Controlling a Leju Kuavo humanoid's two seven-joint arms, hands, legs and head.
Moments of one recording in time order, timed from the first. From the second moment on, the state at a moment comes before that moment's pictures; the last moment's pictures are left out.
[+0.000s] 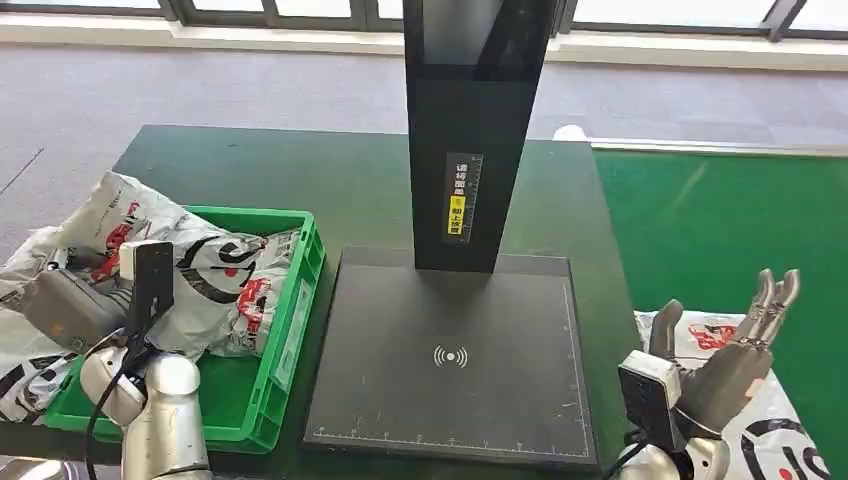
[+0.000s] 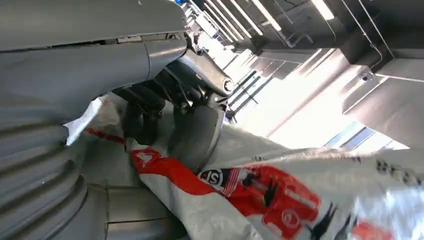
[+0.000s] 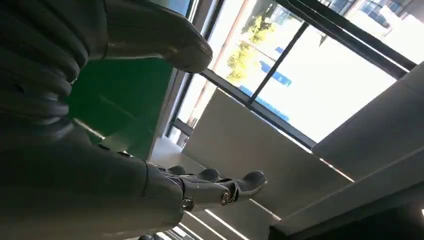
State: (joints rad) left arm -0.26 -0.32 0.51 -1.46 -1.21 0.70 -0.31; right arm 0.08 0.23 -0.16 -1.71 0.64 -0.66 -0.52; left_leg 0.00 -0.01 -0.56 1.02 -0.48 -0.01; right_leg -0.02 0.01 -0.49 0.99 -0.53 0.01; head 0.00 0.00
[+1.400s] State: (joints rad) left arm -0.26 -0.23 0.33 -1.33 -1.40 0.60 0.03; right arm 0.09 0.24 -0.18 -1.74 0.68 -0.62 -0.49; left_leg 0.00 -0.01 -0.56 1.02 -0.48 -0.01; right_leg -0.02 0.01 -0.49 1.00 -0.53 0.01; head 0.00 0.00
